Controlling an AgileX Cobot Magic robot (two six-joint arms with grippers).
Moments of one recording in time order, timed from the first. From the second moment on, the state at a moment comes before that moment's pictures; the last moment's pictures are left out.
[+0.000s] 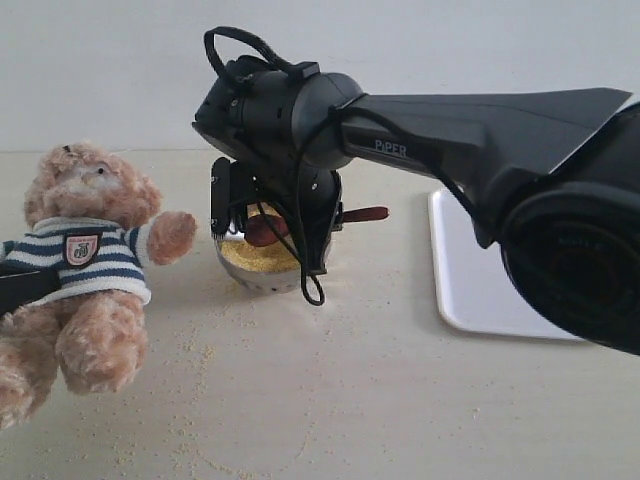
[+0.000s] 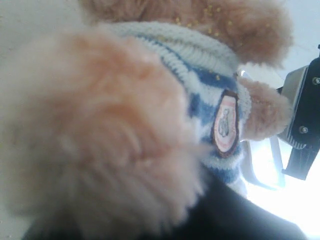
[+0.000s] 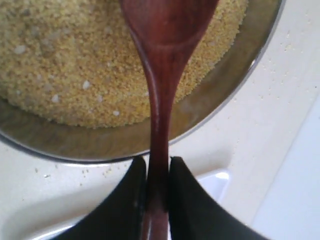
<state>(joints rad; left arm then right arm) 0.41 1.57 -0.42 -1.73 0.91 1.58 0.84 2.35 -2.03 -0.58 1.22 -0.57</state>
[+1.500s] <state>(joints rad) 0.41 1.57 -0.42 -1.73 0.92 1.58 0.83 2.31 -1.90 -0.75 1.08 -0.89</state>
